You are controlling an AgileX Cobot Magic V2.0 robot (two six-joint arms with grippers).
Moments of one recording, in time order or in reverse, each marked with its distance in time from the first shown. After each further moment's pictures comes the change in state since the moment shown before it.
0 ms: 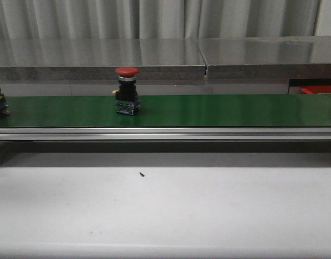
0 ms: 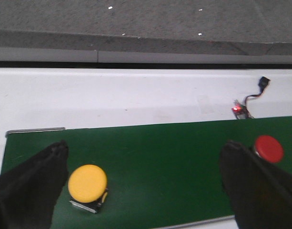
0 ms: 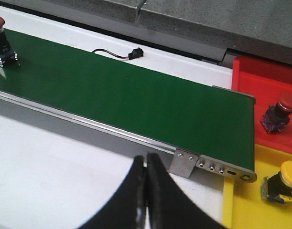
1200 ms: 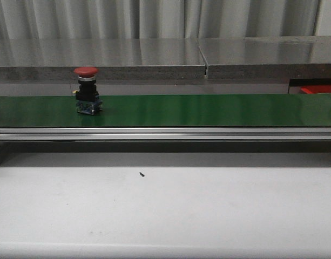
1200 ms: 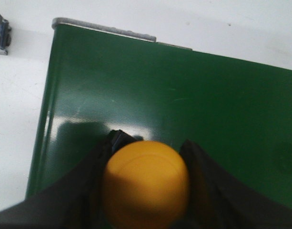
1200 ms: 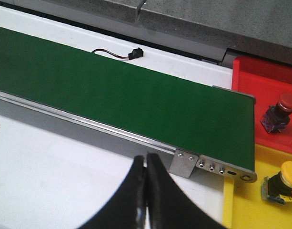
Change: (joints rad) left arm 0.125 0.472 -0.186 0.193 0.115 -0.217; right arm 0.000 0.000 0.000 0.000 0.000 0.000
